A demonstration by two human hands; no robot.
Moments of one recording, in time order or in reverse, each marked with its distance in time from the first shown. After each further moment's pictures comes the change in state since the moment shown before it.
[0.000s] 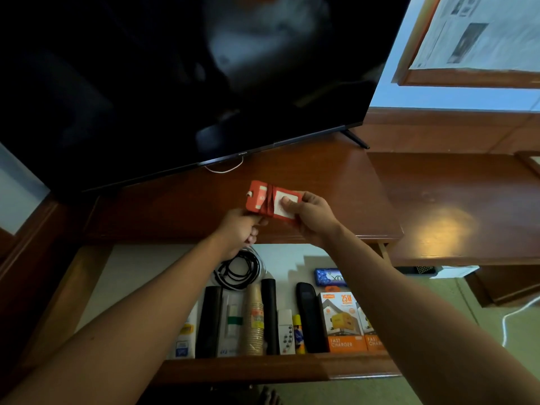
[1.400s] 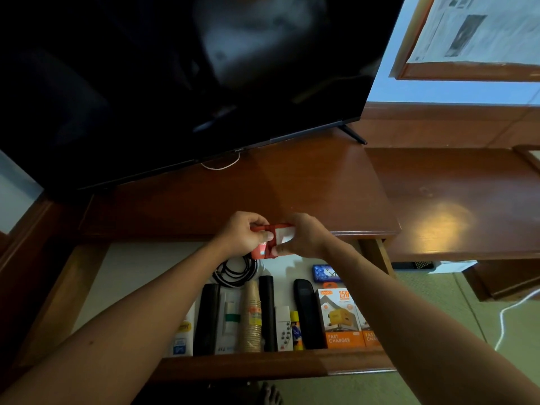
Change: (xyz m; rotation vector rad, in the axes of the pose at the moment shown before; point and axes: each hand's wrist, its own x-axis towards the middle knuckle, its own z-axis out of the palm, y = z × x) left_hand 0.003 -0.016 -0.007 0.744 -0.079 0.318; right_hand -0.010 0.022 -0.024 -1.299 -0.196 -0.216
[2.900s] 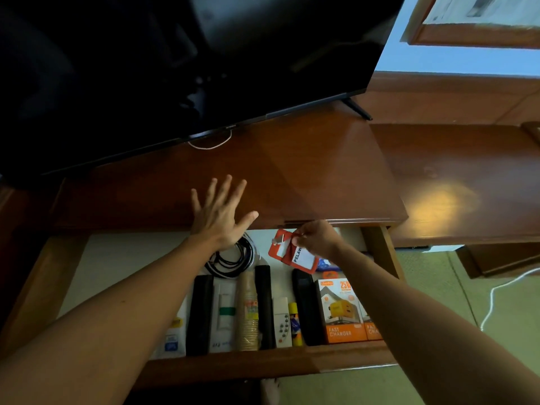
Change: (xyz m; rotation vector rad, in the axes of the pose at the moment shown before) left_hand 0.046 -0.079 0.001 0.781 0.181 0.094; right_hand 0.012 0.073 0.036 0.245 -0.029 0.384
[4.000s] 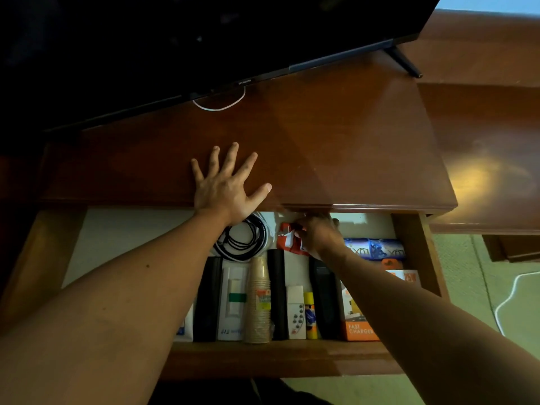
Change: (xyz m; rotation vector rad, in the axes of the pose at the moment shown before) left_hand 0.028 -0.015 0.021 0.088 -0.003 -0.089; right_hand 0.055 0.035 0.072 -0.453 0.037 -0.124
